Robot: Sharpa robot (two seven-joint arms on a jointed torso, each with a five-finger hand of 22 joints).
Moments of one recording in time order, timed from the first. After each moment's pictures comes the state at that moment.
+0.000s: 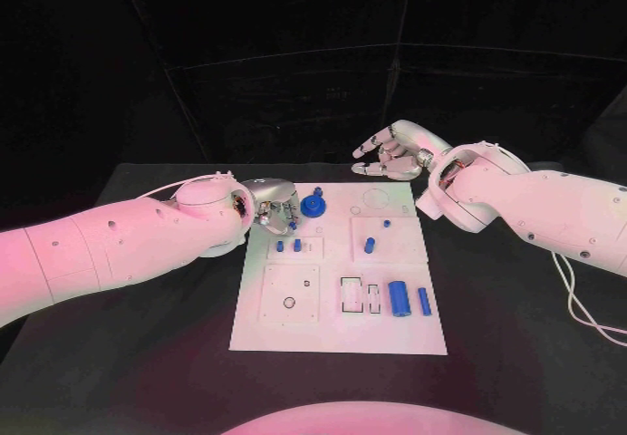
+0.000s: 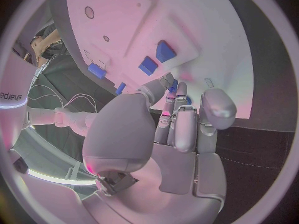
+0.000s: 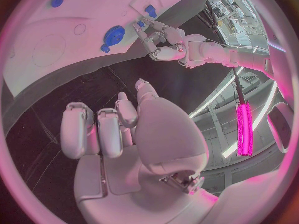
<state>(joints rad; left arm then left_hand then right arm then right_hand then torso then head) 1.29 -0.68 -0.13 1.37 -1.43 -0.10 -0.13 1.30 -0.14 0.53 -0.12 0.04 1.07 0.13 0.07 0.11 1.18 0.07 0.07 0.07 1.47 -0.02 1.37 1.18 0.12 1.45 0.07 1.05 1.11 1.30 -0.71 -0.02 1.38 -1.06 -0.35 0.04 1.40 0.00 -0.08 0.20 0.40 0.88 0.16 0.11 0.07 1.34 0.07 1.17 1.22 1.46 0.00 1.44 1.31 0.06 1.41 0.10 1.44 1.26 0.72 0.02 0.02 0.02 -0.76</state>
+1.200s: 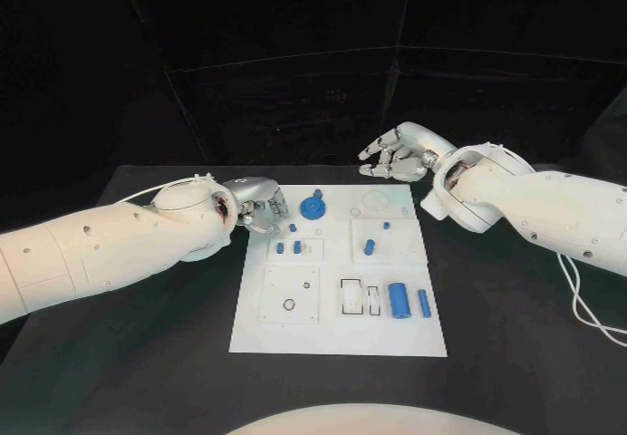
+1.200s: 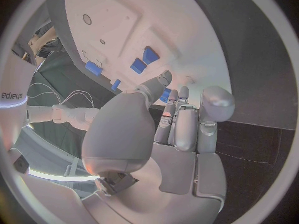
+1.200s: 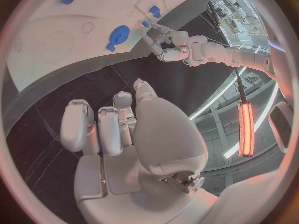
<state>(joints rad) 1.28 -0.75 -0.13 1.39 -1.42 -0.15 -0.12 1.30 -0.15 0.49 -0.12 0.04 0.98 0.13 0.06 0.07 1.07 0.10 0.06 0.07 1.47 0.00 1.35 1.16 0.12 1.45 0.09 1.00 1.07 1.30 -0.72 -0.02 1.36 -1.06 -0.34 0.04 1.44 0.01 -0.07 0.19 0.40 0.91 0.15 0.13 0.07 1.14 0.06 0.80 0.92 1.47 -0.01 1.37 1.29 0.08 1.35 0.09 1.38 1.16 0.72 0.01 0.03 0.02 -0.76</state>
